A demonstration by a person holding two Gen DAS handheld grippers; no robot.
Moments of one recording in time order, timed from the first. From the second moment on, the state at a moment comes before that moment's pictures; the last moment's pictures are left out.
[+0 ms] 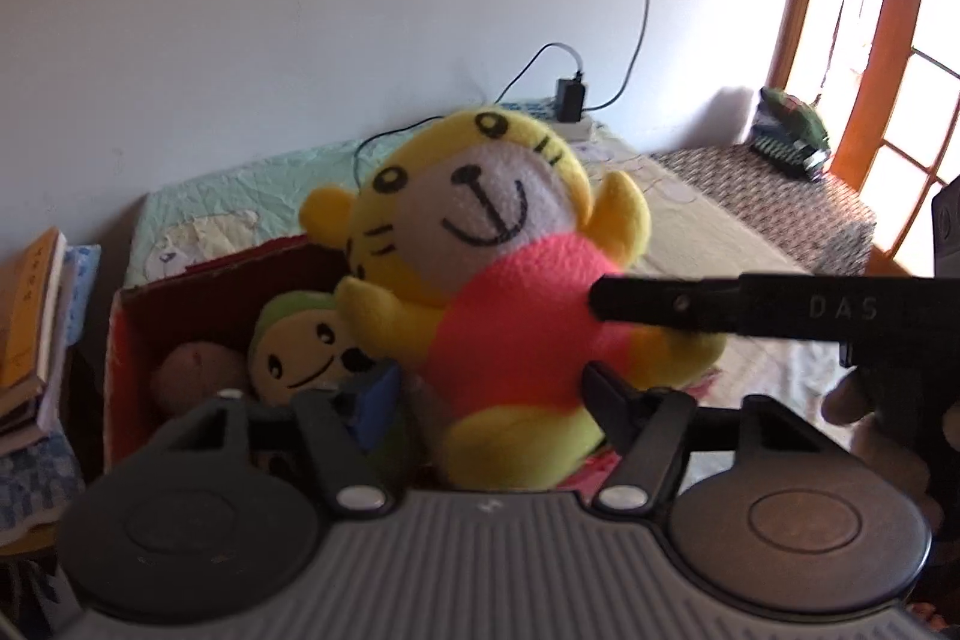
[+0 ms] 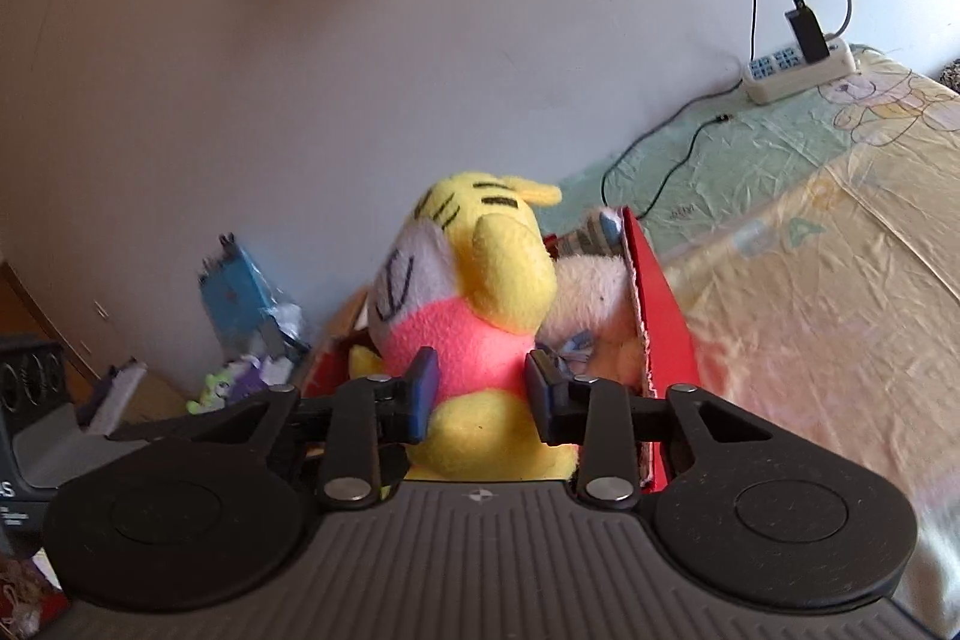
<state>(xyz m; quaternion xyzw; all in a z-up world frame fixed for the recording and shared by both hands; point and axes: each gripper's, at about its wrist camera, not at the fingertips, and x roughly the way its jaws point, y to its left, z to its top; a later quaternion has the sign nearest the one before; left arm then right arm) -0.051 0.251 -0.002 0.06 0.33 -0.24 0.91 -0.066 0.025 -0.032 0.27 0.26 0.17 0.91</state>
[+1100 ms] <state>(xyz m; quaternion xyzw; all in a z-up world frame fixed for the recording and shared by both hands) -0.049 0.258 0.005 0.03 0.42 -0.10 0.90 -0.079 0.042 -0.024 0.19 0.29 0.16 0.92</state>
